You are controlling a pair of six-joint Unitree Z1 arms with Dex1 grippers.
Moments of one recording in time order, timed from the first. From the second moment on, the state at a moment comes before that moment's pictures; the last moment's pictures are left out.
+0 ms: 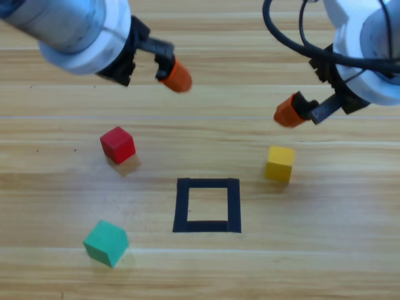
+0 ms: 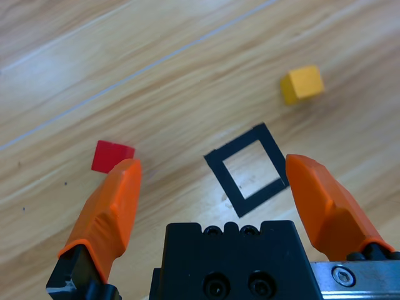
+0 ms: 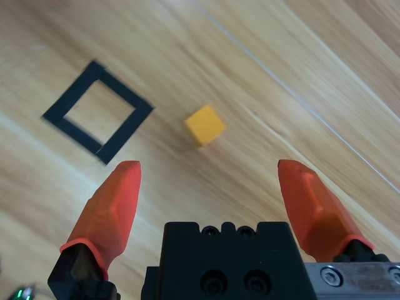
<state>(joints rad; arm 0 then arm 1) -0.78 1.67 -1.37 0.60 0.16 -0.30 1.00 1.72 -1.38 0.68 -0.29 0.15</state>
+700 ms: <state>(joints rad) -0.53 1.81 -1.51 0.90 0.19 -0.89 0.83 2.00 -1.66 0.79 -0.16 0.73</state>
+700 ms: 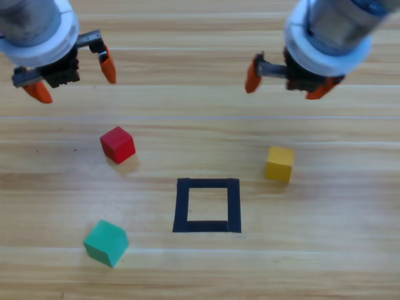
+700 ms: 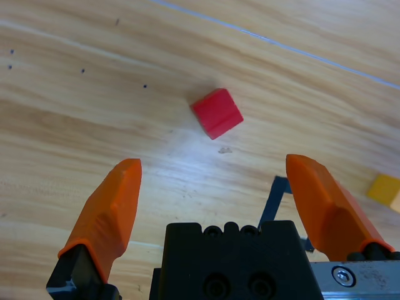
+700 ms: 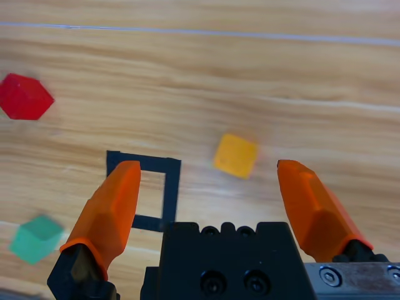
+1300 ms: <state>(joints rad) -0.52 2.22 -1.91 1.19 0.14 -1.15 0.76 2.54 -2.29 1.27 -0.11 0.87</state>
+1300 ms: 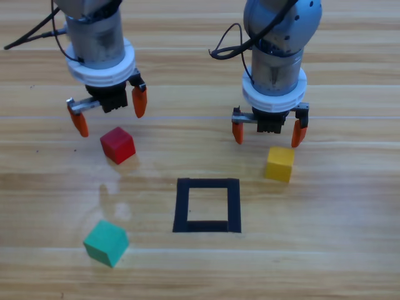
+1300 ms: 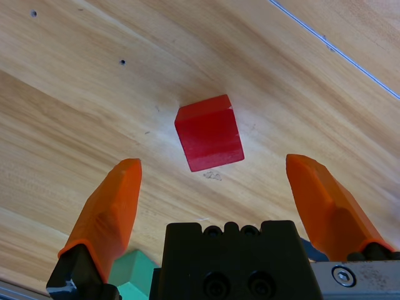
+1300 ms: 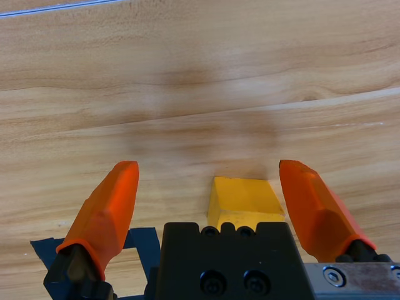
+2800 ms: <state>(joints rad) -0.47 2.32 -1.82 1.04 0.06 -1.33 0.76 2.46 -2.04 1.19 -0.01 0.90</state>
